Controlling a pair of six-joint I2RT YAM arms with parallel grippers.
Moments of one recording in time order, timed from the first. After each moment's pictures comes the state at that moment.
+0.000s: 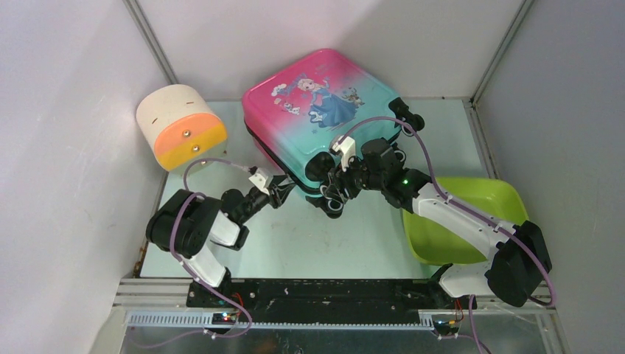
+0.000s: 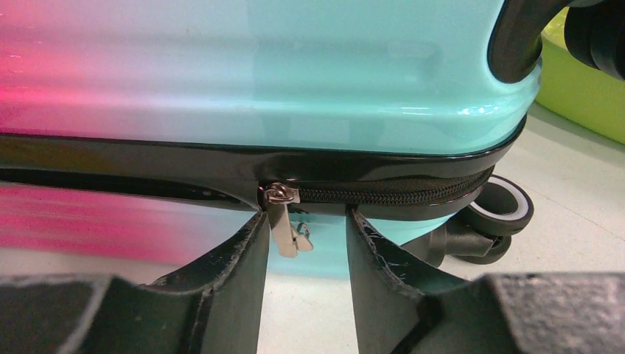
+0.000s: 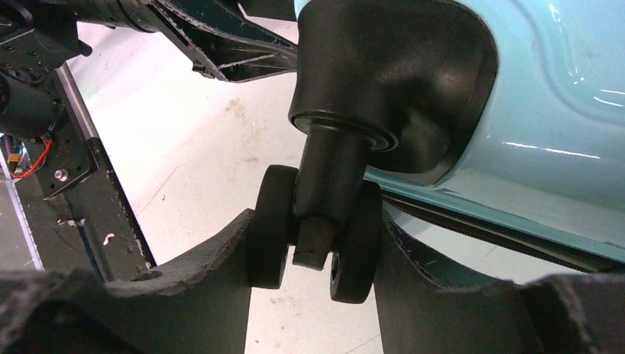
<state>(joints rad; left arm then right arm) -0.31 1.66 0.21 1.50 0.50 -0.05 0.72 1.33 1.01 -0.23 -0.35 -0.01</state>
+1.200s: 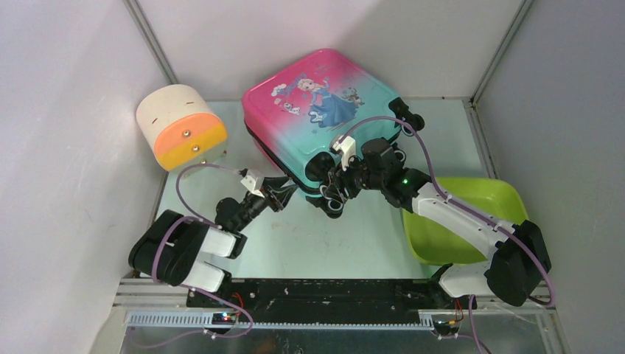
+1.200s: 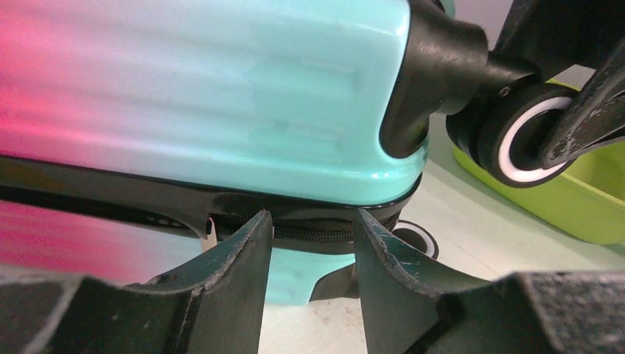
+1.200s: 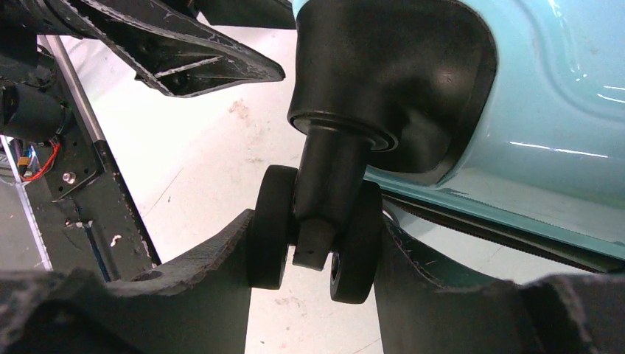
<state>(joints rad) -0.37 1.46 0.14 1.49 0.42 -0.25 0.72 1.34 1.01 -0.22 -0.36 0.01</state>
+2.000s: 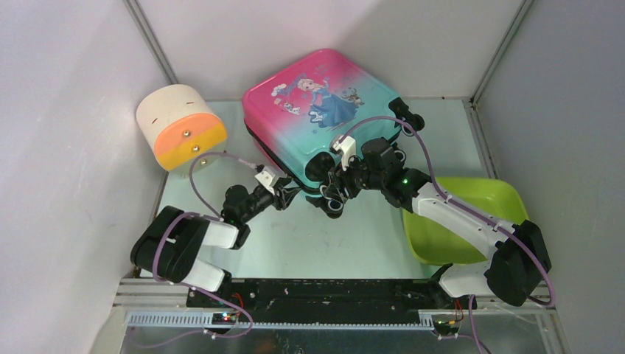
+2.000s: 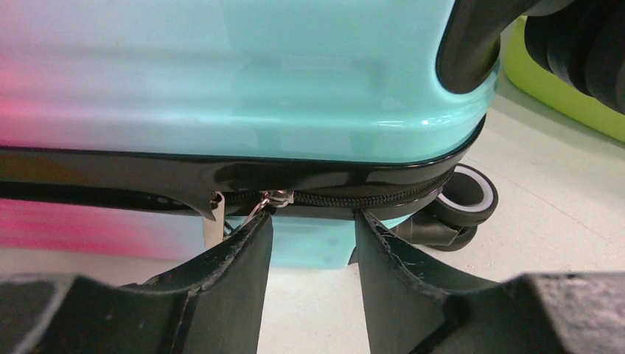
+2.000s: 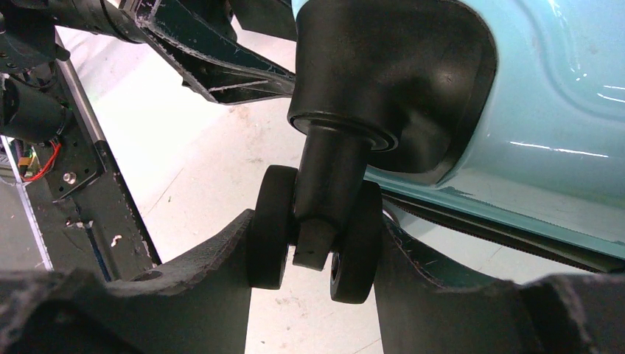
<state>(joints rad) -0.37 1.46 0.23 1.18 0.45 -0.03 0.72 1.34 1.01 -0.22 -0.37 0.01</state>
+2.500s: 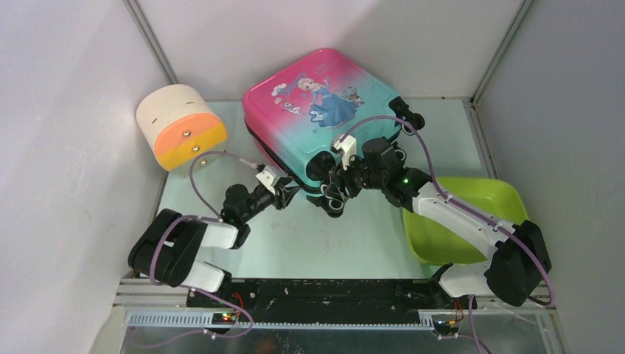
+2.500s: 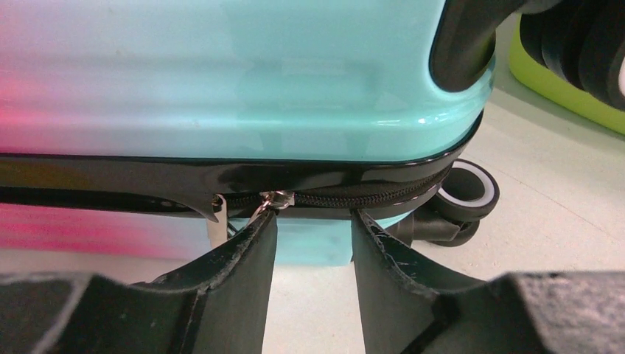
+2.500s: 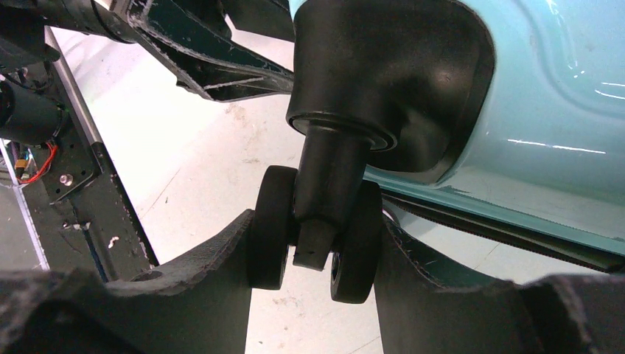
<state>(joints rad) -0.37 1.46 0.25 1.15 0.47 0.00 0.71 1.34 1.01 -0.22 -0.36 0.01</state>
